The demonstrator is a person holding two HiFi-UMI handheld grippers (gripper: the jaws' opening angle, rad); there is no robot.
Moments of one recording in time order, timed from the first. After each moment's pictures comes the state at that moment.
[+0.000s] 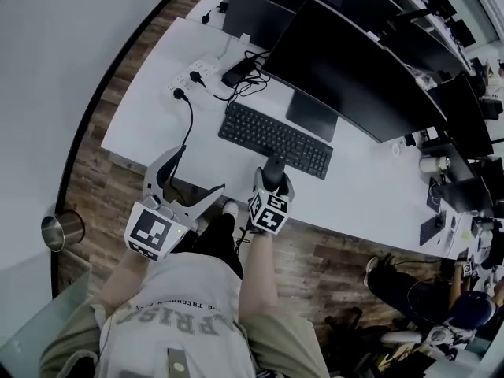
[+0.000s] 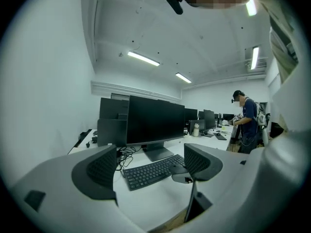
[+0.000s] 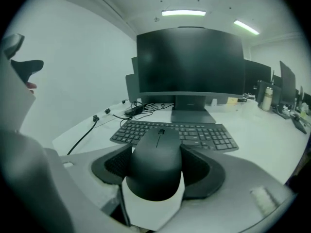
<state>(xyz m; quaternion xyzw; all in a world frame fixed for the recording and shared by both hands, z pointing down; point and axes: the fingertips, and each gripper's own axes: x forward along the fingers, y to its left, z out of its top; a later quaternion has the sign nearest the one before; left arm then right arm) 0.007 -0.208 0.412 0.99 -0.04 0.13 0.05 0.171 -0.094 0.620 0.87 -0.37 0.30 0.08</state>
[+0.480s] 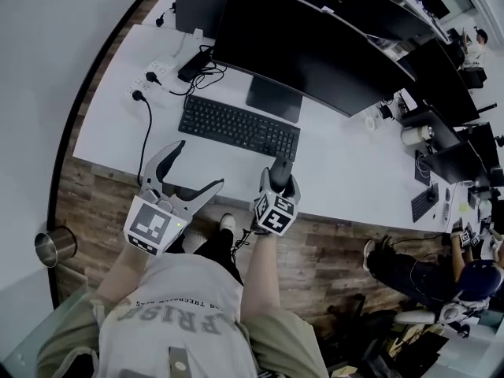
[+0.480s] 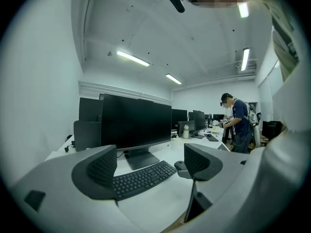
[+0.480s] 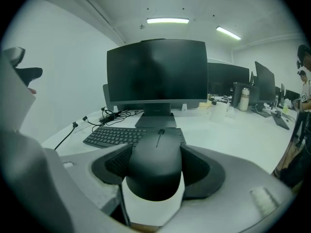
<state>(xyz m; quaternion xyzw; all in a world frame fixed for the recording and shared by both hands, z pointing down) 0.080 -0.124 0.408 0.99 0.02 0.12 0.04 0.241 0.034 0.599 0.91 -0.30 0.28 0.05</state>
